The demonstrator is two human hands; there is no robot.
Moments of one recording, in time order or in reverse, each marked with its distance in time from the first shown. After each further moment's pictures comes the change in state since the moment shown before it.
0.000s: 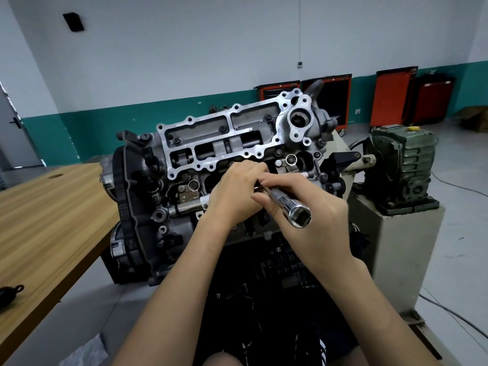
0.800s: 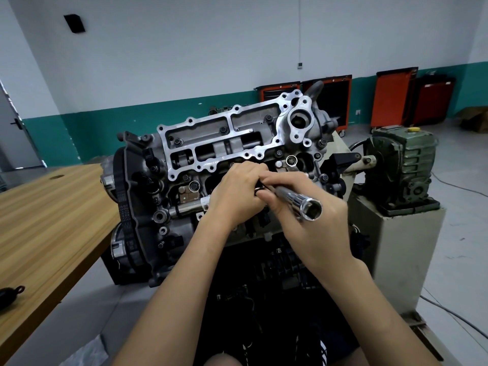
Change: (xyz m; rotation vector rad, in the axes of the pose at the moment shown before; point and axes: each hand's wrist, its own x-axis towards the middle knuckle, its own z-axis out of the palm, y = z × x) left_hand 0.000 0.000 0.001 0.005 0.030 0.017; right_hand 0.002 -0.001 0.000 0.021 0.002 0.042
